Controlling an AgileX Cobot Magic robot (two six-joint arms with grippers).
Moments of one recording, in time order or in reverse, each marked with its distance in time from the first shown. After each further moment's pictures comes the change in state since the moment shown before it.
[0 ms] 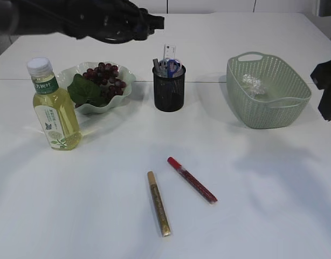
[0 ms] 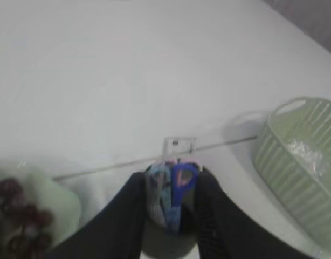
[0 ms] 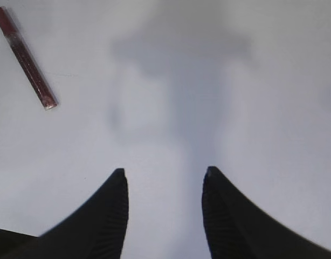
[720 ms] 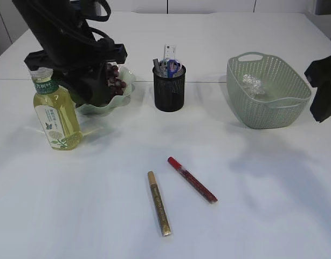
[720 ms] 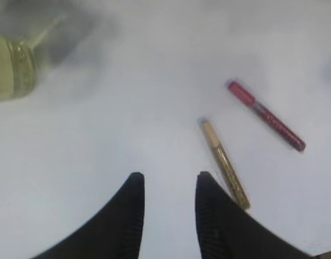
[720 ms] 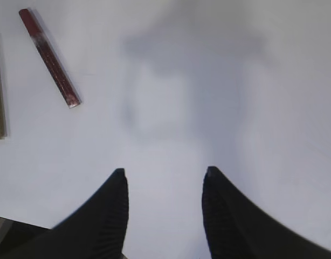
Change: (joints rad) left arm 0.000 -0.226 -0.001 -0.208 1.151 0.000; right arm 0.000 0.000 0.000 0.062 0.000 0.000
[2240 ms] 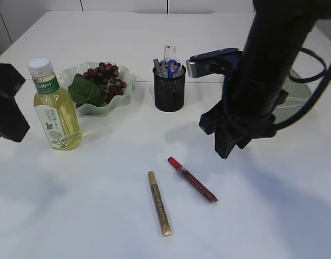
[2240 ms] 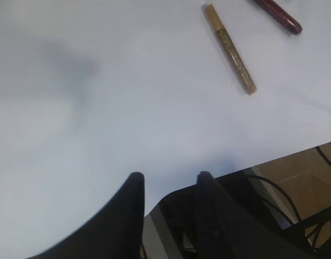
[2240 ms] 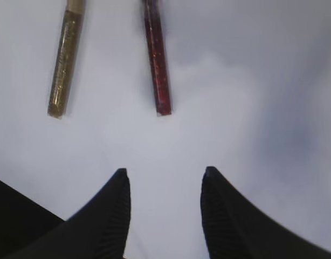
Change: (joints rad) left arm -0.080 -0.572 0.470 0.041 0.037 -0.007; right arm 0.219 0.389 -0.160 0.105 -0.025 -0.179
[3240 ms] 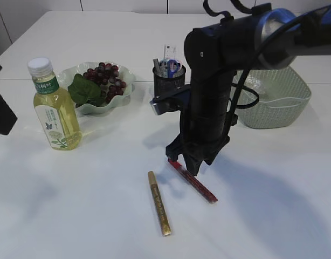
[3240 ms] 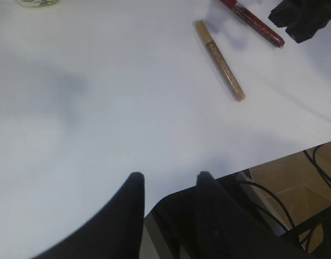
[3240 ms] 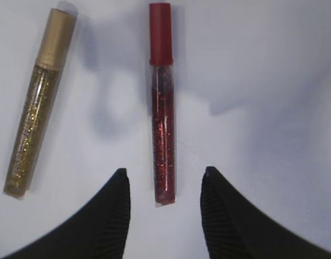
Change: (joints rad) left arm 0.000 -0.071 0.000 0.000 0.006 -0.002; right arm 0.082 0.311 -0.157 -0.078 -0.085 0.019
